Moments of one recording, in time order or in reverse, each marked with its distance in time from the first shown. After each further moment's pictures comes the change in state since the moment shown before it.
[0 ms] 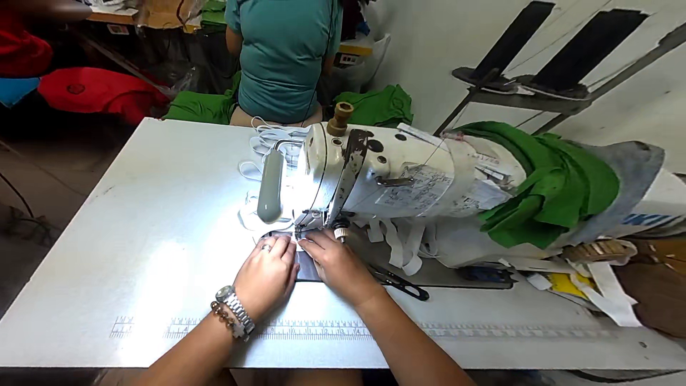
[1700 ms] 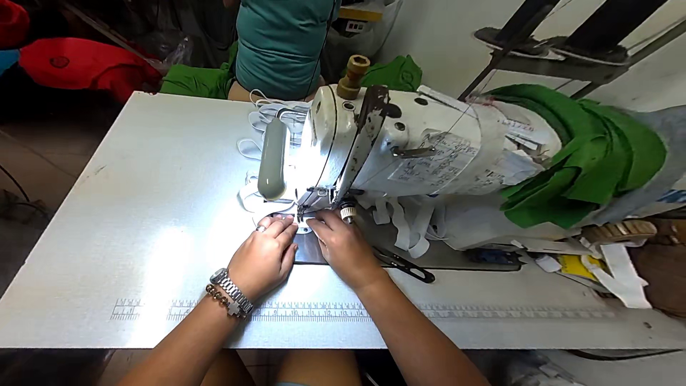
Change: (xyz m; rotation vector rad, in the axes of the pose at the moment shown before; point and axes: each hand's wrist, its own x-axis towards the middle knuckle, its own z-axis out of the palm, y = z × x) left_hand -0.003 -0.013 0.004 -0.168 0.002 -0.013; right_hand -0.003 -0.004 0.003 -0.053 0.078 0.108
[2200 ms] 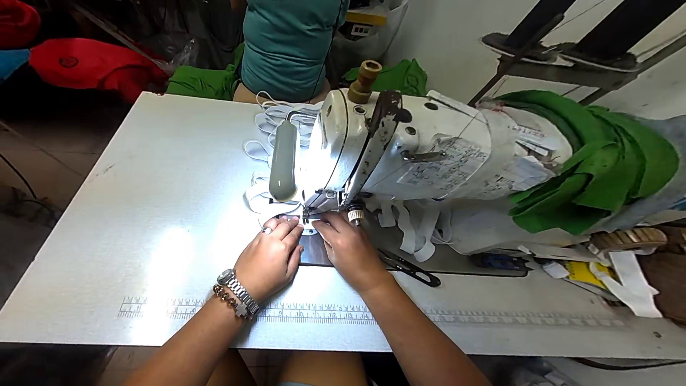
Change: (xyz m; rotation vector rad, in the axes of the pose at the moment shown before) left_hand -0.001 0.001 0.001 0.017 0.009 0.004; right_hand 0.001 0.000 0.000 -0.009 0.011 -0.018
